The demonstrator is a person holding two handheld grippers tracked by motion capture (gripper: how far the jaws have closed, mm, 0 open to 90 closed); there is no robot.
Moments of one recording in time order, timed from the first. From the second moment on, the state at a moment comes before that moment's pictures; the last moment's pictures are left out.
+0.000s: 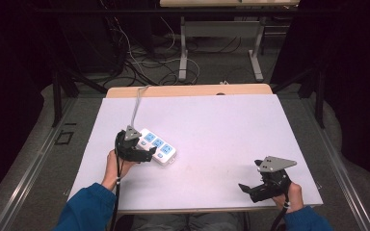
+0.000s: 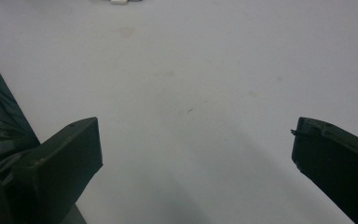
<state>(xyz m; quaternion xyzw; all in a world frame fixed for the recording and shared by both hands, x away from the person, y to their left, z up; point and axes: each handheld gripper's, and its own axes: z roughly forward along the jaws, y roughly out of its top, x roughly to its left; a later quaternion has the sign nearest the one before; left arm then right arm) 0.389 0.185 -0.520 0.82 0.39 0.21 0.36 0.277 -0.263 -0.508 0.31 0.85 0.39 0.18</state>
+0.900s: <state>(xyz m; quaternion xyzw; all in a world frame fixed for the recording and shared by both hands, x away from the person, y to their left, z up) 0.352 0.205 -0.506 0.82 0.39 0.22 0.35 0.276 -0.264 -0.507 0.31 0.85 0.39 0.18</state>
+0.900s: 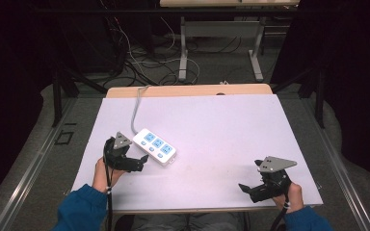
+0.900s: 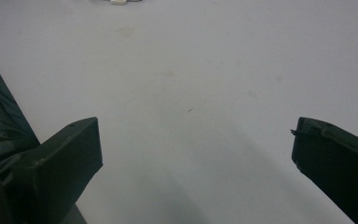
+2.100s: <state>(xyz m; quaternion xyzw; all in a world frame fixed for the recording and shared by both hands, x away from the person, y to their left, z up) 0.300 0.245 -0.512 0.83 0.39 0.21 0.35 0.277 -0.263 -0.508 0.31 0.85 0.39 0.19</state>
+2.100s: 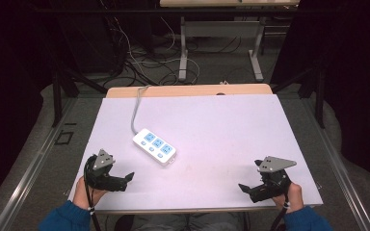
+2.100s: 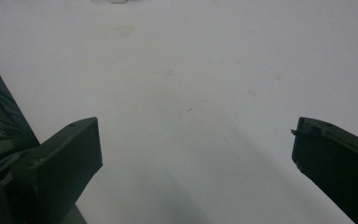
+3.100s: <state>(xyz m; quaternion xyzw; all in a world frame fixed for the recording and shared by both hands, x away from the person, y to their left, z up) 0.280 0.251 -0.517 0.83 0.38 0.20 0.37 0.277 -0.263 -0.508 0.31 0.85 0.39 0.18</state>
